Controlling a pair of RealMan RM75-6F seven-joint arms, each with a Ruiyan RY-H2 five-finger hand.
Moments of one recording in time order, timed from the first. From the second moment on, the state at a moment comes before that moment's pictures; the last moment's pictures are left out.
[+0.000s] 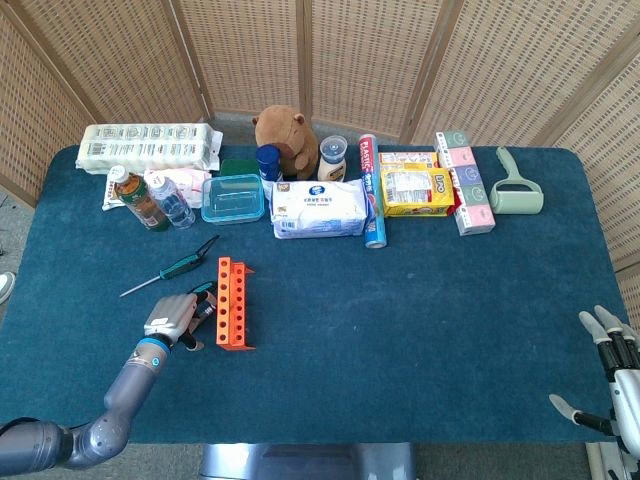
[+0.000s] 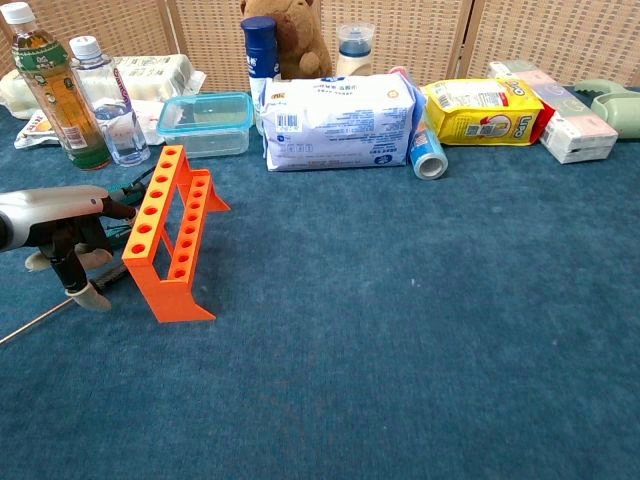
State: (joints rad) left arm -0.70 -1.43 -0.09 -1.78 0.56 1.00 0.49; right arm -0.09 -0.85 -0.02 -1.96 -1.62 1.61 0.08
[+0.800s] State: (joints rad) left arm -0.62 -1.19 -0.01 -2.00 0.74 1.03 0.41; right arm -0.09 -0.86 -0.02 -1.97 -1.62 1.60 0.08
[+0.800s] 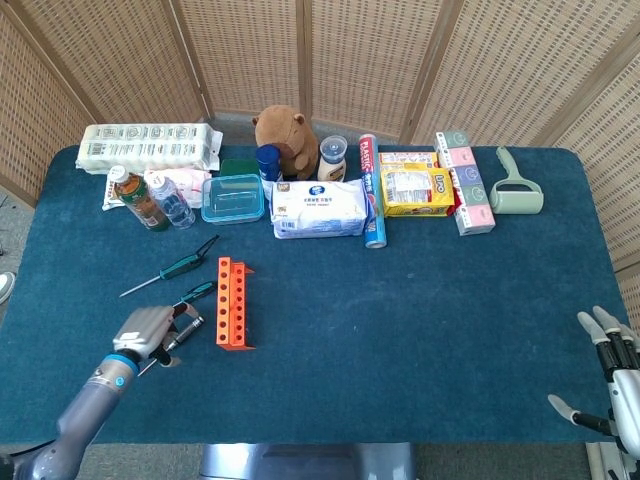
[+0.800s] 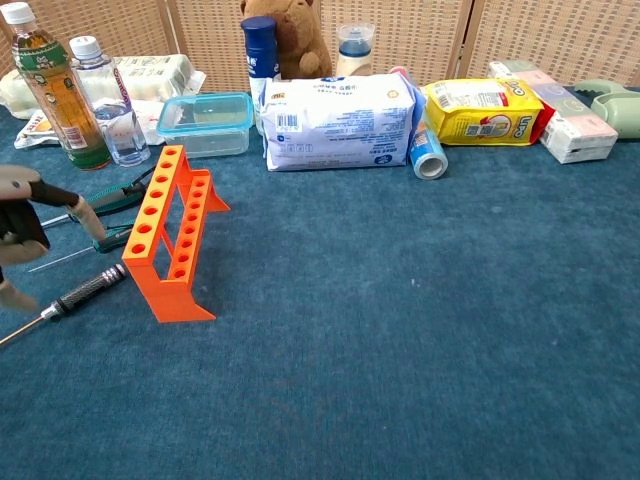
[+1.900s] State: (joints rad) left arm -0.66 -1.36 -0.03 -1.85 0.53 1.10 0.55; right arm -0.09 -0.84 -0.02 -1.96 -1.63 1.60 0.11
